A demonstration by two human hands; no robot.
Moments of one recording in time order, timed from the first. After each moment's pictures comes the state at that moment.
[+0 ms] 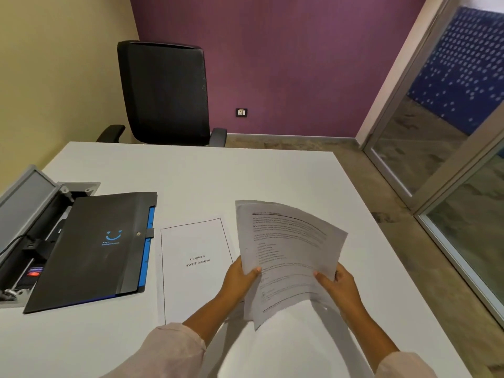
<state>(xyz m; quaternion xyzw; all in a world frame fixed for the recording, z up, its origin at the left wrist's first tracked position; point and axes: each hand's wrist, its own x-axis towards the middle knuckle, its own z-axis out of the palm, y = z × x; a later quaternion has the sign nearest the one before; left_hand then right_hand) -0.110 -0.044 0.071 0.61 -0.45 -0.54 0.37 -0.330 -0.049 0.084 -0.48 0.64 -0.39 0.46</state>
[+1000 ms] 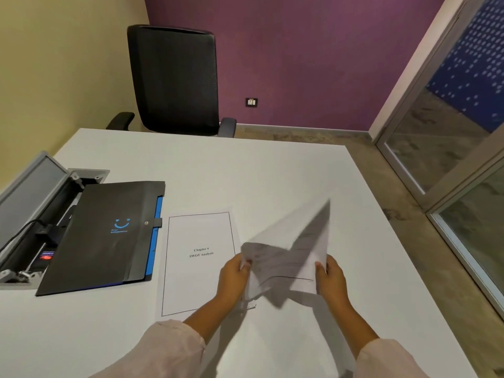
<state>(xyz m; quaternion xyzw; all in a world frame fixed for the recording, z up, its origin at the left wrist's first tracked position) -0.098 -0.042 0.052 0.71 -0.44 -0.44 0.34 -0.306 -0.066 0.051 -0.51 0.72 -0.31 0.36</state>
